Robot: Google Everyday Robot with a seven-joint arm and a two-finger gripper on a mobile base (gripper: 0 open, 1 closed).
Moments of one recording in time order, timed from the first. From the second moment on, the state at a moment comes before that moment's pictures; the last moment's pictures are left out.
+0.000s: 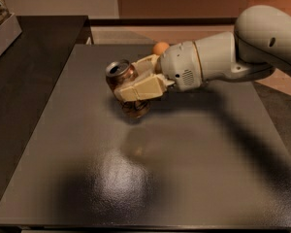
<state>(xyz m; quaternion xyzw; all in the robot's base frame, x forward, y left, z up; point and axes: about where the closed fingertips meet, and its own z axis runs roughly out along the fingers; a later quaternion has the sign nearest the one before) 0.482 0.033 0.942 -0.55 0.61 0.42 0.40</state>
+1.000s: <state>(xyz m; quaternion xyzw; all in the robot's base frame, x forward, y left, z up) 0.486 0.021 0.918 -0.51 0.57 0.46 0.44</state>
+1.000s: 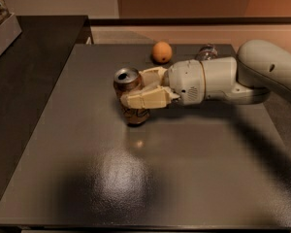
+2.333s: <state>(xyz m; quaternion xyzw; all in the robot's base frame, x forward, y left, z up) 0.490 0.013 0.902 -0.50 0.53 0.49 0.47</state>
